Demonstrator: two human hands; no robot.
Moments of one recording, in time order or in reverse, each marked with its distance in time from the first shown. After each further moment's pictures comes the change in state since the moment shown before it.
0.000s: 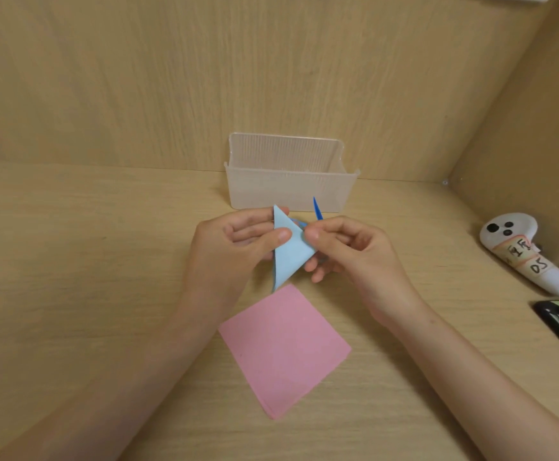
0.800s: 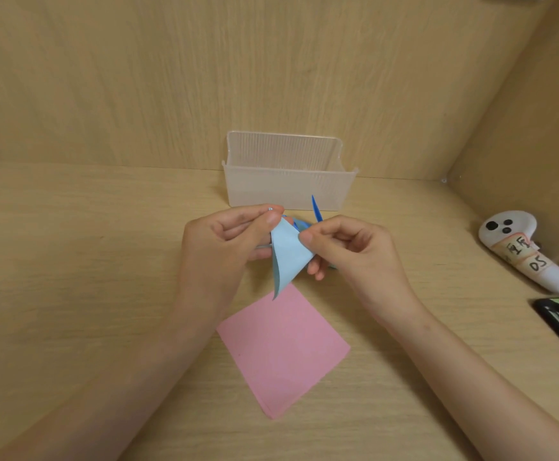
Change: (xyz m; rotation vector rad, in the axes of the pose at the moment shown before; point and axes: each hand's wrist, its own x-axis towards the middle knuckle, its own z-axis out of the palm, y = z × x) left_hand -0.004 0.006 0.002 -0.094 0.097 -0.038; right_hand -0.003 -0.002 0.003 -0.104 0.014 -0.080
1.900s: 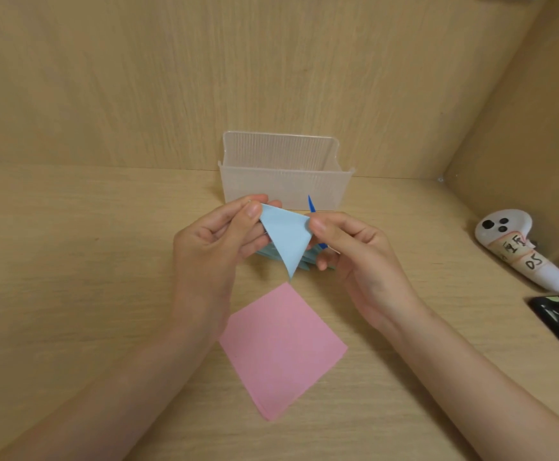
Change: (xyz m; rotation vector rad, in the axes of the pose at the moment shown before) left_hand -0.005 0.000 0.004 -0.228 0.035 -0.010; right_hand 0.001 0.000 -0.001 0.241 0.028 0.111
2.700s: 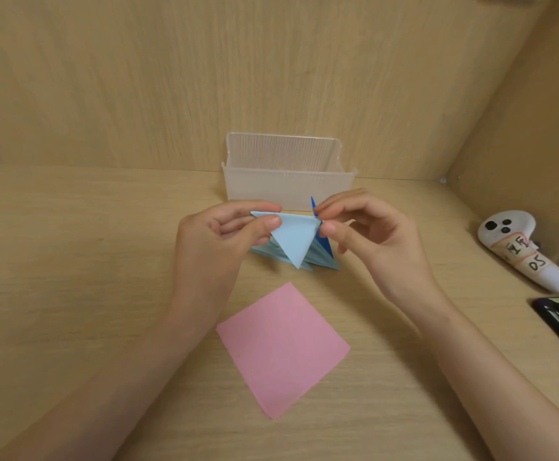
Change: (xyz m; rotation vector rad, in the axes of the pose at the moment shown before) left_hand 0.009 0.002 -0.006 0.331 -0.039 0.146; right_hand 0.005 -0.013 -0.017 -0.396 -0.083 -0.370
